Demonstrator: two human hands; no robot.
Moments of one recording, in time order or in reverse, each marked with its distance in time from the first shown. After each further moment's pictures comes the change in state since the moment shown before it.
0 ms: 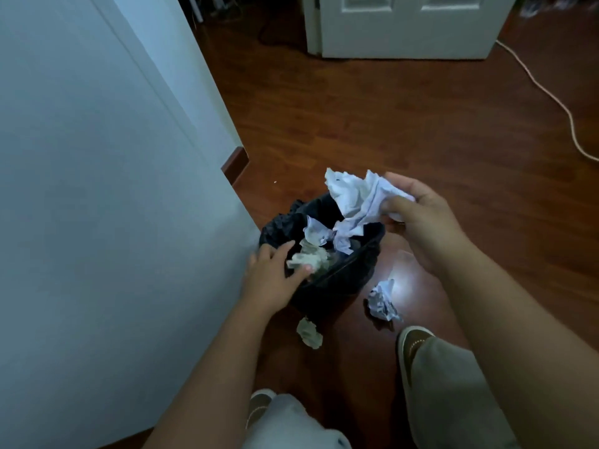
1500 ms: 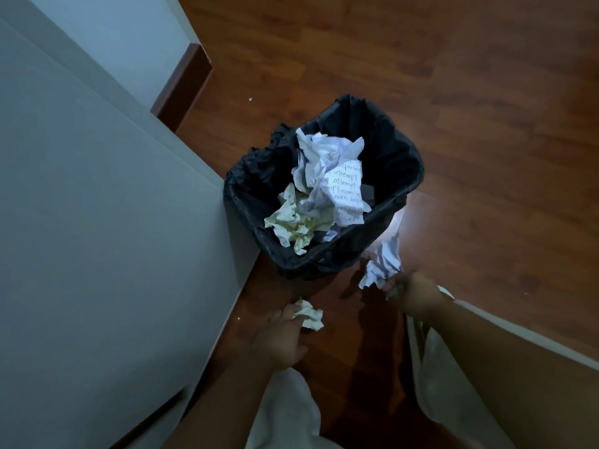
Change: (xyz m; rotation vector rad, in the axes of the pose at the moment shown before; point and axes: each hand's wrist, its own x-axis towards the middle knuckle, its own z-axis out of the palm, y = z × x) left_hand -0.029 -0.108 0.207 0.188 -0.737 0.091; right_hand 0.034 0.296 -0.065 -1.124 -0.308 0.437
